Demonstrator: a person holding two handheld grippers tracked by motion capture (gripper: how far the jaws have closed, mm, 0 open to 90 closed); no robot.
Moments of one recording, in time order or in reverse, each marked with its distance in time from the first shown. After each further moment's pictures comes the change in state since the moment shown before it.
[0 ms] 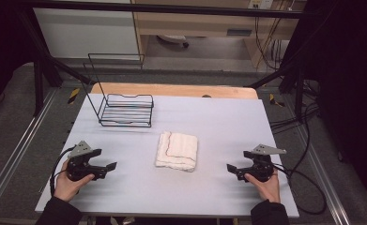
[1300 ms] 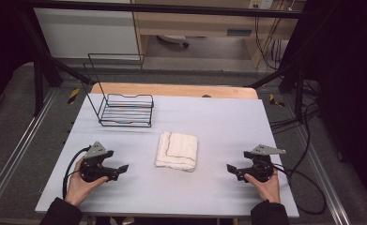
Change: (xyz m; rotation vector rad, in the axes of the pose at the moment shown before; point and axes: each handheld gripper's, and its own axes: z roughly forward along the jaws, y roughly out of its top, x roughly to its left) left arm -0.031 0.014 0.020 0.045 -0.023 0.035; right arm 0.001 0.000 0.000 0.010 -0.010 -0.003
